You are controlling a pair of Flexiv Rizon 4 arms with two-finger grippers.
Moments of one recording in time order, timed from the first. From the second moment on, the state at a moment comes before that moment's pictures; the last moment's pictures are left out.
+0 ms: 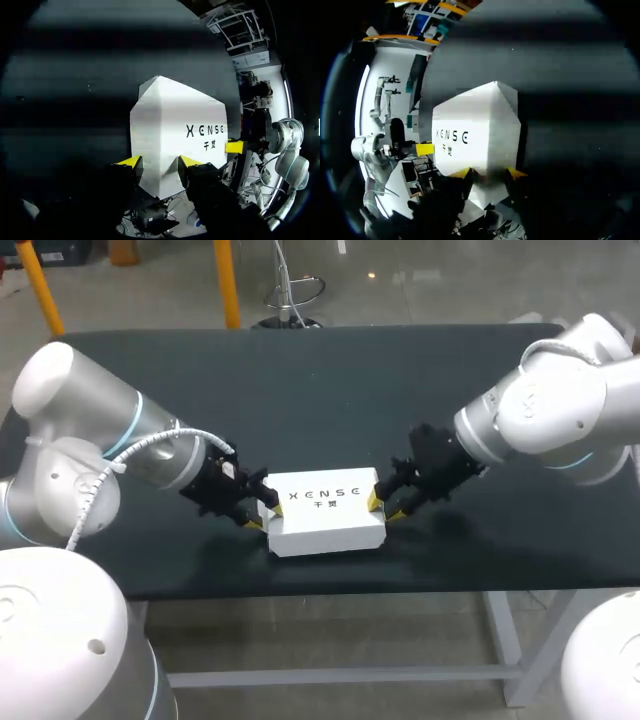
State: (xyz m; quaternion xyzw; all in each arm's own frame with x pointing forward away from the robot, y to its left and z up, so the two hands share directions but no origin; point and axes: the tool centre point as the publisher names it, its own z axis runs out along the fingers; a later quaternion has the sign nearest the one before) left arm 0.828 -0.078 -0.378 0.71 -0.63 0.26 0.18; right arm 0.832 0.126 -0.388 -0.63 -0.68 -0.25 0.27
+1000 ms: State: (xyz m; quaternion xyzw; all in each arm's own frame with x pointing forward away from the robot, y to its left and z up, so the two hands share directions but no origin) left arm 0.828 -0.078 -0.381 0.69 -0.63 0.30 0.21; right arm 0.830 0.129 -0.391 -0.62 -0.68 -0.27 0.27
